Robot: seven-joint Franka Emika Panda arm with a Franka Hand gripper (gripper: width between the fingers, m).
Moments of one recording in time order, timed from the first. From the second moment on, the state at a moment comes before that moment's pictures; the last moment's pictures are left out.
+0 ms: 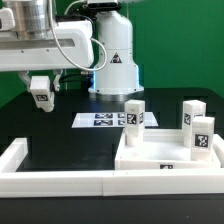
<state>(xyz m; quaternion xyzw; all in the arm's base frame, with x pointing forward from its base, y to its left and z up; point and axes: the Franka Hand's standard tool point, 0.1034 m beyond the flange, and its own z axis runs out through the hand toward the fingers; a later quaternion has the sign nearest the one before) 0.460 -0.173 0.109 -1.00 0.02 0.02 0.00</state>
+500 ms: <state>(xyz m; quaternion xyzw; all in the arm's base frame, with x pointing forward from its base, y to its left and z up) 0.475 -0.153 0.107 -0.99 0.06 -0.11 -0.03</state>
